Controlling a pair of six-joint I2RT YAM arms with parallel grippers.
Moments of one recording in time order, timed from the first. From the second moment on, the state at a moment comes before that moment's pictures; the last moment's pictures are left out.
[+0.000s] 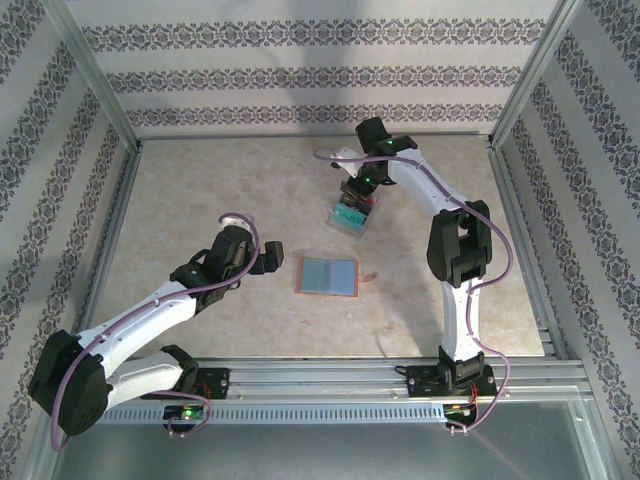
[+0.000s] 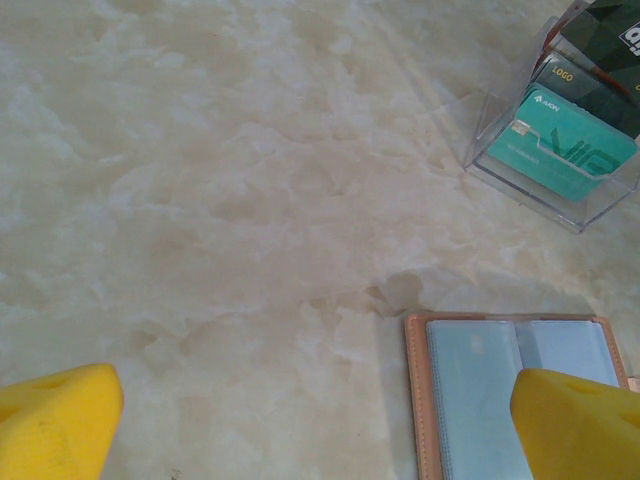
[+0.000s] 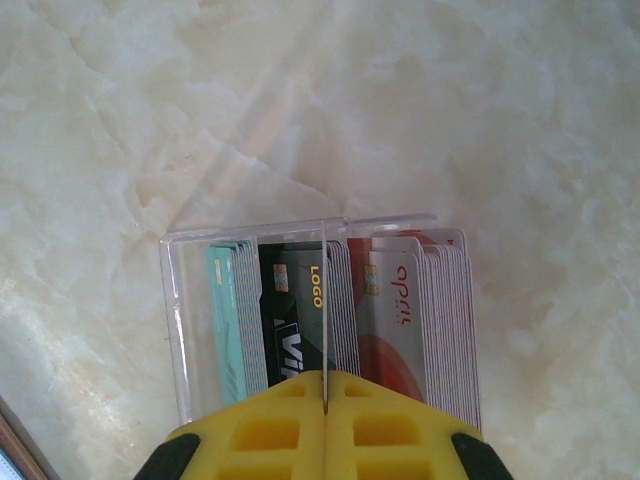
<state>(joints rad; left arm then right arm) -0.56 1.09 0.65 -0.26 -0.21 -0.53 0.34 2.12 1.92 -0.95 -0.18 -0.55</state>
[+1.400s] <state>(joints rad) -0.54 1.08 0.62 -0.26 -0.21 -0.57 0.49 1.81 1.62 -0.87 0.12 -0.12</state>
